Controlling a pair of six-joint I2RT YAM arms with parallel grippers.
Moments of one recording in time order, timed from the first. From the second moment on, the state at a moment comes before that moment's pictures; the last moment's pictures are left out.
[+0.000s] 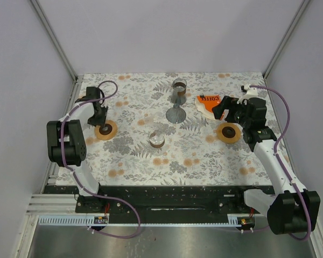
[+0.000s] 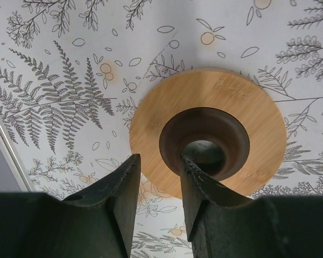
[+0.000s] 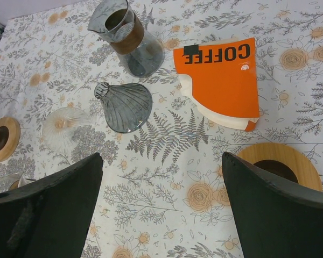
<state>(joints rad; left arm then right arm) 0.05 1.81 1.27 -0.61 -0.12 0.18 0.08 1.09 0.83 -0.10 -0.23 0.32</state>
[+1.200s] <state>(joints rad) 0.06 1.70 1.28 -0.66 0.11 0.16 0.21 1.08 0.92 -0.17 -0.19 0.28</state>
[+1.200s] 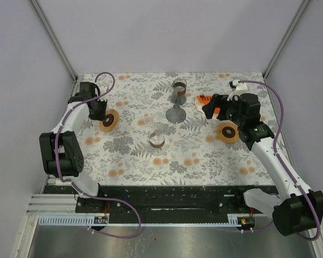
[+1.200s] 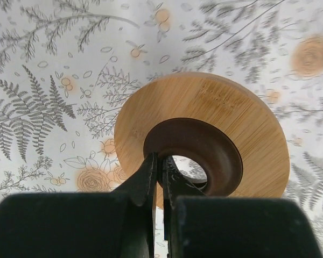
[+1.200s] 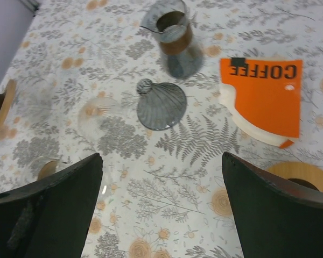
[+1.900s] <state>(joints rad) 0.00 1.15 1.28 -0.77 0.23 0.12 0.84 1.76 1.62 -0.07 -0.34 0.54</state>
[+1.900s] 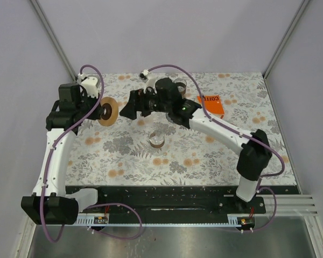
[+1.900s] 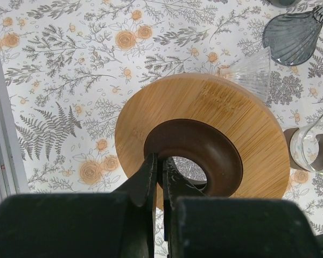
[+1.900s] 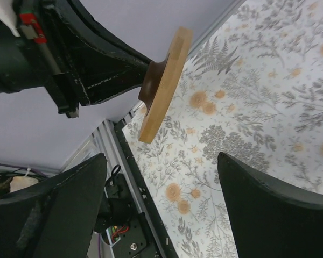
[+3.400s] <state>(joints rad) -0.02 1.17 1.58 -0.90 0.69 -0.30 1.03 1.51 1.06 0.65 0.08 -1.17</state>
